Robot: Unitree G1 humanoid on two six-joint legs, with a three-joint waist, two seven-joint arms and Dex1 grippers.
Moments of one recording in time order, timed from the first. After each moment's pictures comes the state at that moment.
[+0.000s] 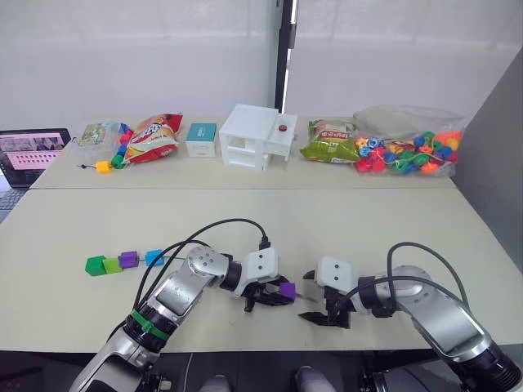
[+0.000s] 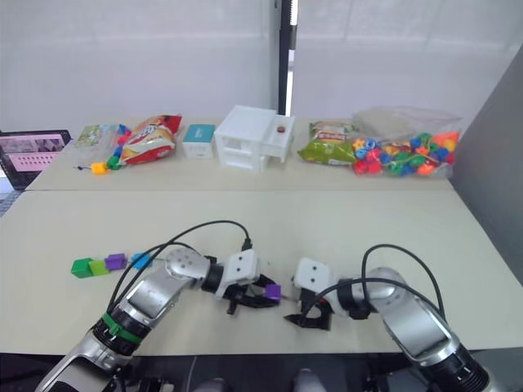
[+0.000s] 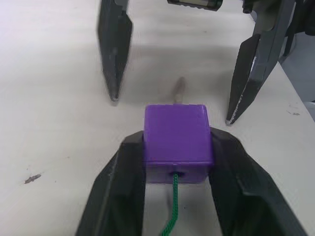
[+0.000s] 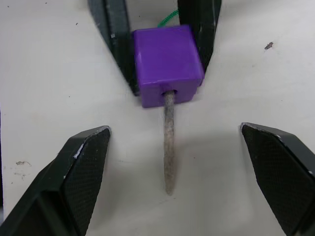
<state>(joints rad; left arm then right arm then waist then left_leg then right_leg) -0.50 0.45 -0.45 -0.02 -0.12 0.35 -1.16 -0.23 -0.77 0.30 -0.46 0.13 0.63 0.99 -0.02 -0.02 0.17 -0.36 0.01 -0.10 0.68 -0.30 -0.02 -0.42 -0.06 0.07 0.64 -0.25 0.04</state>
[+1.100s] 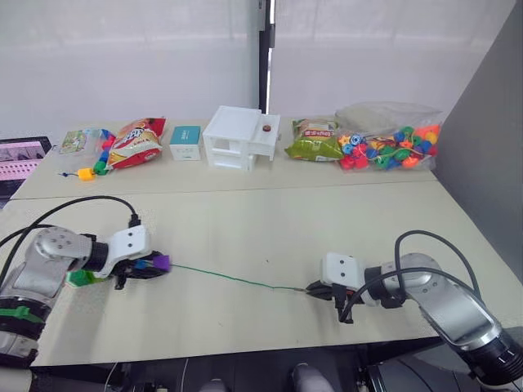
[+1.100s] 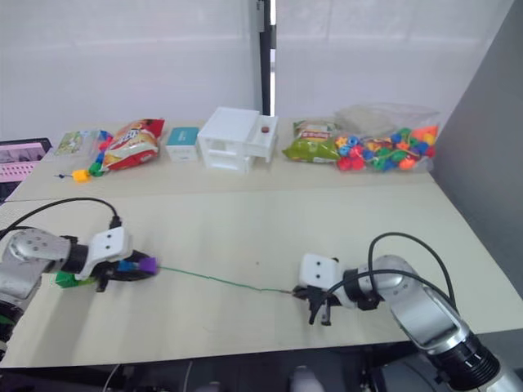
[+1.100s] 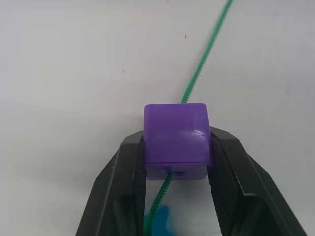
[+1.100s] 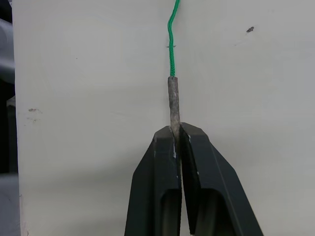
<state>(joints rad) -0.42 1.02 -0.11 0.41 -0.15 -0.07 -1.32 -0.32 -0.84 0.31 -0.43 0.14 0.55 1.08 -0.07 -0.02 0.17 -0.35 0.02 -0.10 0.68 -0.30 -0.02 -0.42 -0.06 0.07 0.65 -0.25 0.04</state>
